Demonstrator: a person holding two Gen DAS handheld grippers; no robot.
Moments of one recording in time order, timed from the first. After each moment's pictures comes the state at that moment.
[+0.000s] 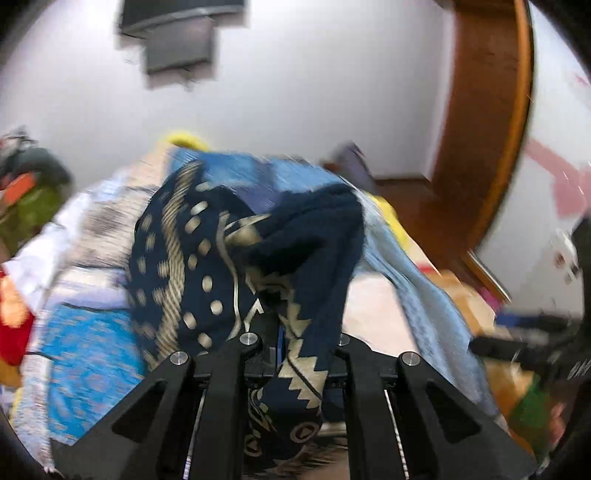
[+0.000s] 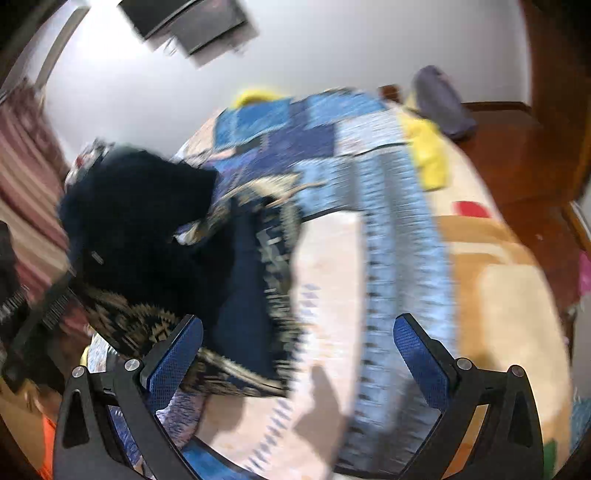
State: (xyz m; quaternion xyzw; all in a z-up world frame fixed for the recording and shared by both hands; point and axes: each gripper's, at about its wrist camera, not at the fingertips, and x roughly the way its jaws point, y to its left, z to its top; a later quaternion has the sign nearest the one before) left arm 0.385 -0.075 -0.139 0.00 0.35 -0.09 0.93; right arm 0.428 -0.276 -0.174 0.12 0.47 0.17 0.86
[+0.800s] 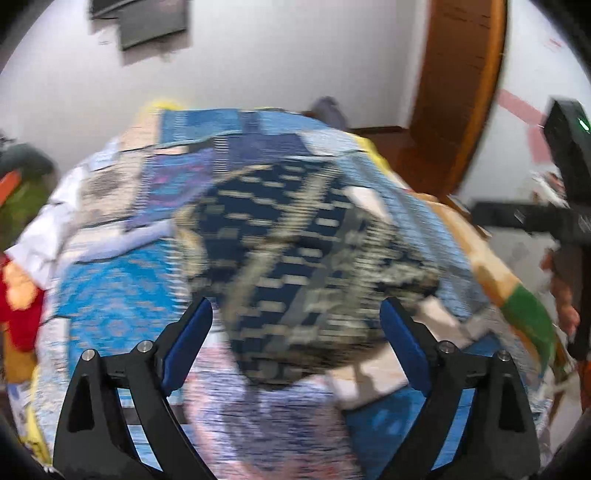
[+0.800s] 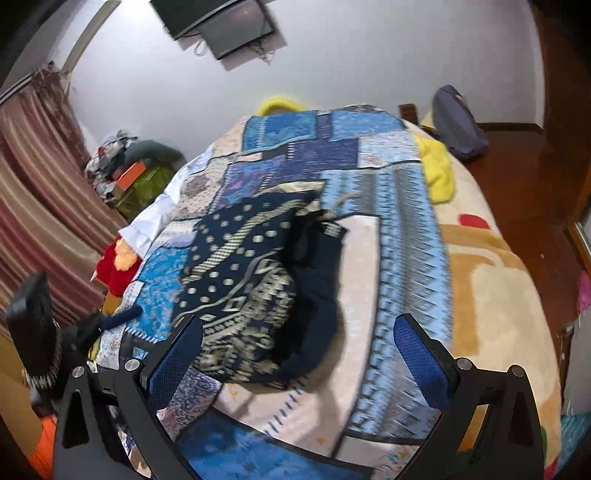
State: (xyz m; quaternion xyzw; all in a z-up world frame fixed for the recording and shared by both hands) left arm 0.310 -0.007 -0.139 0.04 0.41 -0.10 0.90; right arm 0.390 -0.252 -0.149 0.09 0.44 0.22 0.86
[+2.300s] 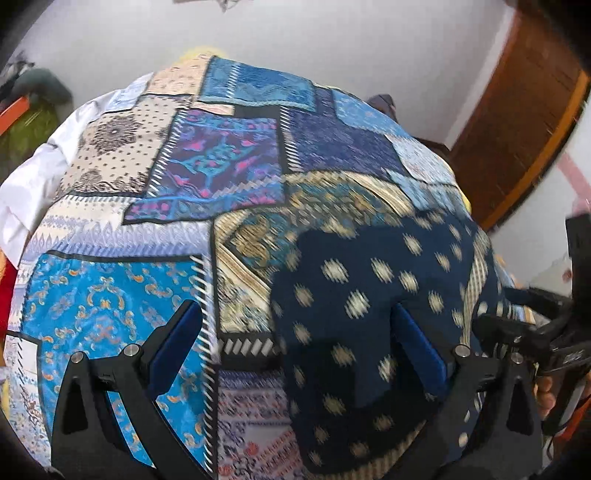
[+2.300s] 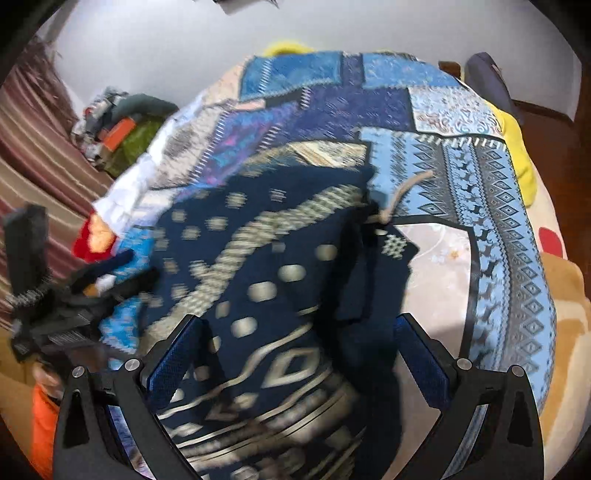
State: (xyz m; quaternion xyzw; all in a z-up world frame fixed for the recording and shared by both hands) left arm 0.469 0.069 -0.195 -0.07 0.46 -0.05 0.88; right arm 0.512 -0.167 -0.230 0.05 0.53 0.22 0.82
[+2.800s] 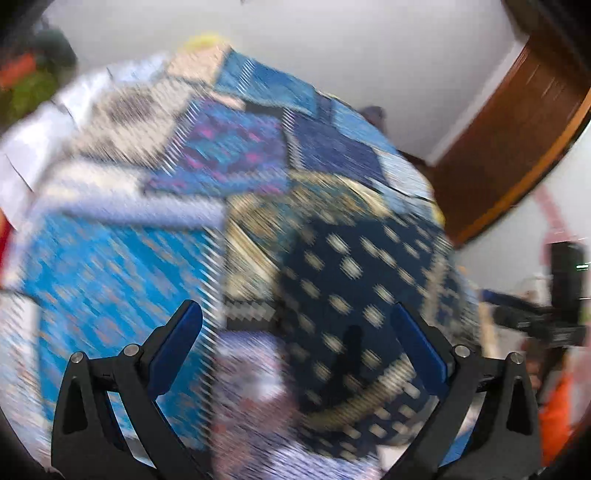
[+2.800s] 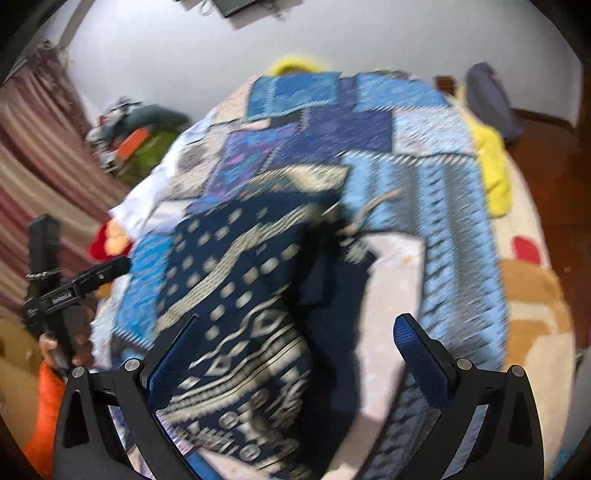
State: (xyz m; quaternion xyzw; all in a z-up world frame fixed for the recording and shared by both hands) left arm 0.422 0.107 -0.182 -0.18 0.47 -0.12 0.86; right arm 0.486 -0.214 -0.193 0.08 0.51 0.27 0.81
